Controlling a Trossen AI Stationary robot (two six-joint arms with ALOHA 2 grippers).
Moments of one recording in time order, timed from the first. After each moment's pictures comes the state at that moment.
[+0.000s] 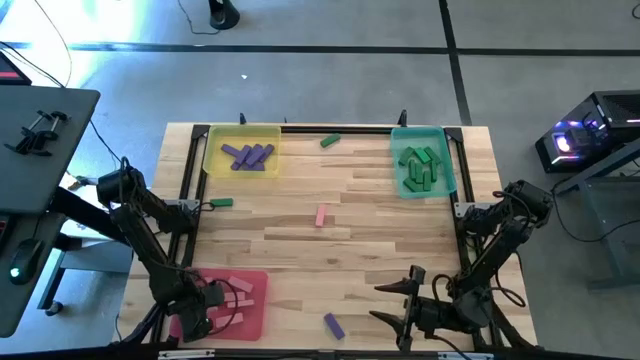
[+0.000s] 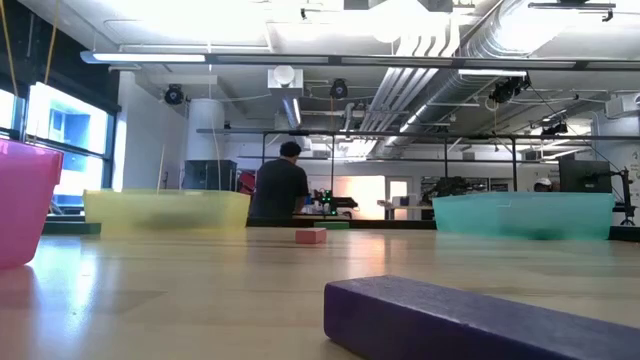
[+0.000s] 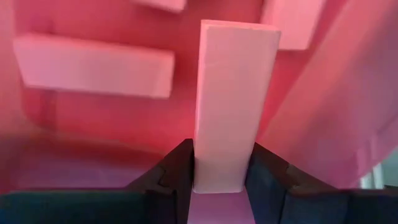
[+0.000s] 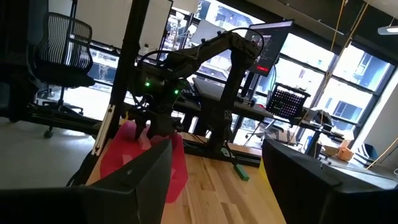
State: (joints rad) left arm -1.07 1.56 0.93 -0.81 0.25 -1.37; right arm 1.00 1.67 0.89 1.03 1.15 -0.53
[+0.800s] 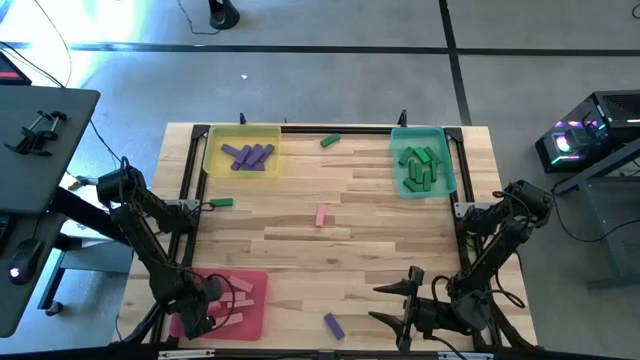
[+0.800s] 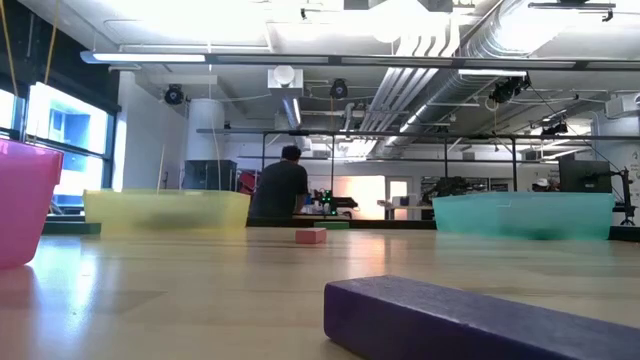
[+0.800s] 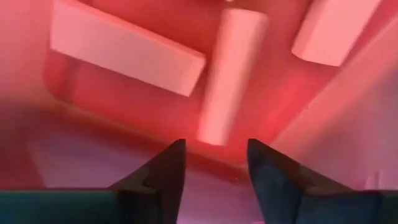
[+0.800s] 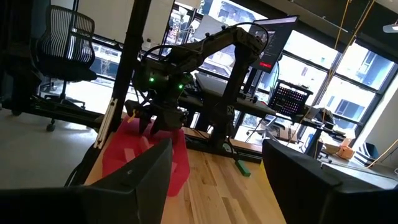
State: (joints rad) left arm -1.07 1.56 0.92 -0.85 0.26 -1.52; right arm 1.00 1.67 0.89 0.98 1.15 -0.50
